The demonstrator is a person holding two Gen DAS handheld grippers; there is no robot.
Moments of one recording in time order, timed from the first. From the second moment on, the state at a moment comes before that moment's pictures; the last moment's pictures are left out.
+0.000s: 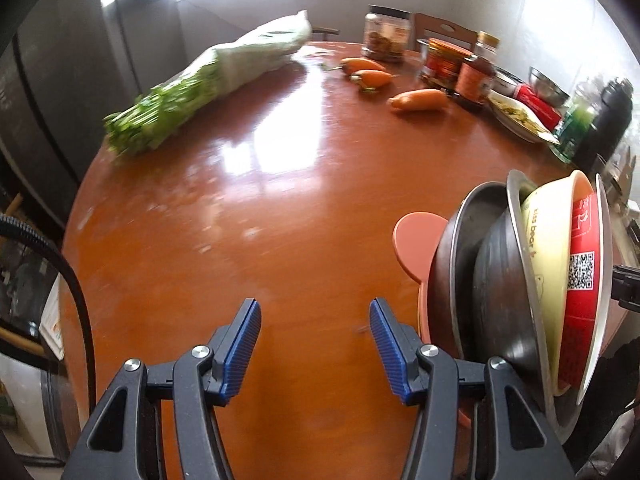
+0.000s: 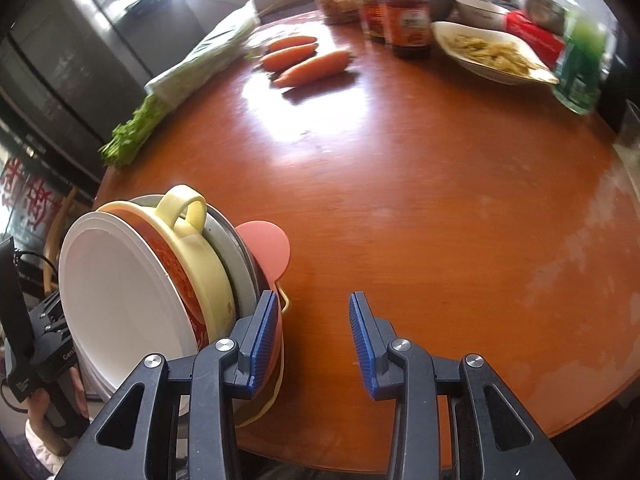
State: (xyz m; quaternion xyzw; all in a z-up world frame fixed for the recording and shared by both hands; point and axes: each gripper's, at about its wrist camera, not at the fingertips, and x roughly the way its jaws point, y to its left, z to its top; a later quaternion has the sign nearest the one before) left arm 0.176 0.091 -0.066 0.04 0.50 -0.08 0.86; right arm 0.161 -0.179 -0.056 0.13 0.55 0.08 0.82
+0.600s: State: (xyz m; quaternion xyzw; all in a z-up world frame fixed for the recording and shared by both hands) left arm 0.184 0.058 -0.072 0.05 0.50 -0.08 0.86; right arm 0.147 -0.224 -0.055 0.16 0.53 0.01 0.83
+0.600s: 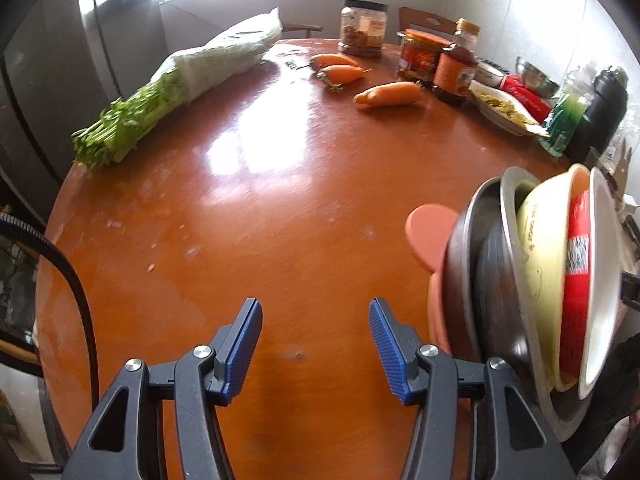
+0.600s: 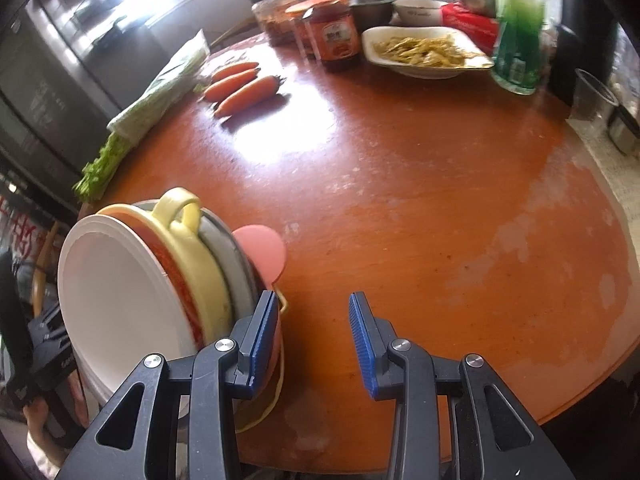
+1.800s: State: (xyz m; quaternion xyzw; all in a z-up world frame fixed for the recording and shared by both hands) left arm -0.006 0.031 -0.001 -0.02 0.35 -0.07 0.94; right arm -0.067 -0.158 0.014 0.11 0.39 -0.01 0.91
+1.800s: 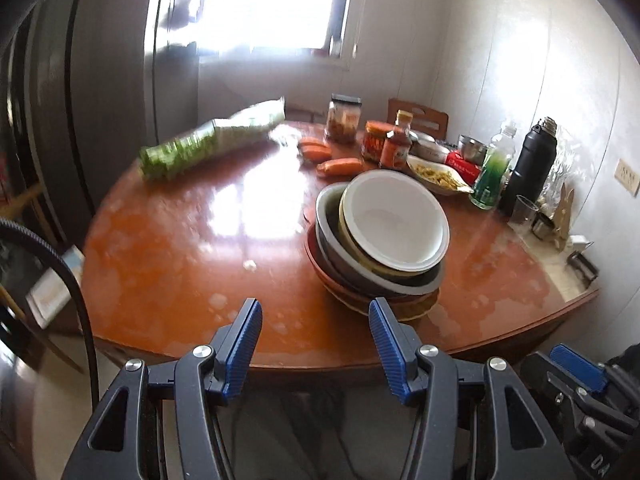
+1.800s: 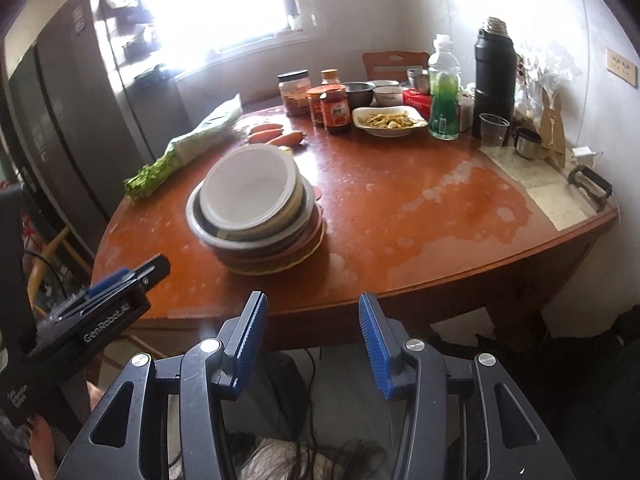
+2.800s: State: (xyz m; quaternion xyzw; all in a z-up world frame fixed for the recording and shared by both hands) left arm -0.039 0.019 0.000 0.04 0.31 -0.05 0.95; right arm -0.071 -0.138 -0.008 0.08 0.39 0.05 0.91
